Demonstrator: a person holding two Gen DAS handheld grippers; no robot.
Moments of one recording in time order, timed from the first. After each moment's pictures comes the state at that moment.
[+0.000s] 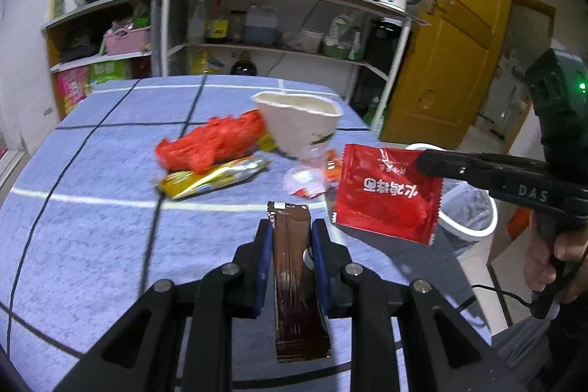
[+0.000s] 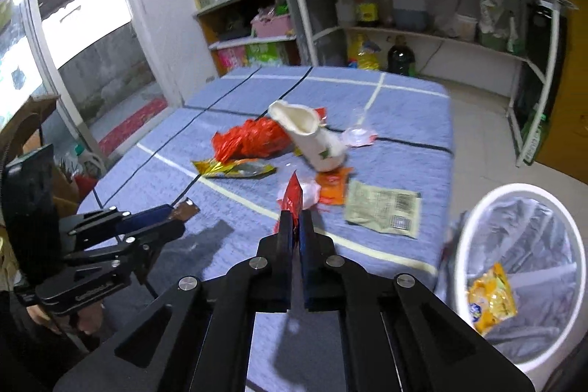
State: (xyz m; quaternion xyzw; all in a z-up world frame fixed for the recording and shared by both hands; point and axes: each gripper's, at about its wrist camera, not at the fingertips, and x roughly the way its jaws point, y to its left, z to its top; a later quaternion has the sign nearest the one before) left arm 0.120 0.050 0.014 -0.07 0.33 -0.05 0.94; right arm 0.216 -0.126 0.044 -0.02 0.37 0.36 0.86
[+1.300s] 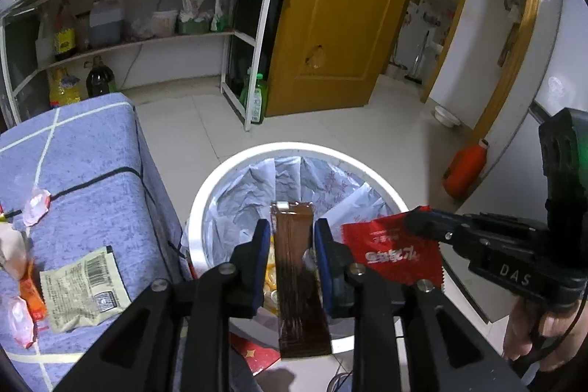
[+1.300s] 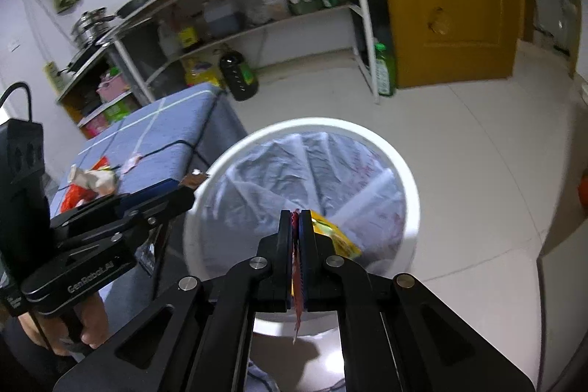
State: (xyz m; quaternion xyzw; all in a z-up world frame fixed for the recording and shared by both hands) left arm 0.270 -0.183 0.003 -0.02 0.37 -0.24 0.90; right arm 0.262 -0.360 -0.005 0.11 0.41 0.10 0.90
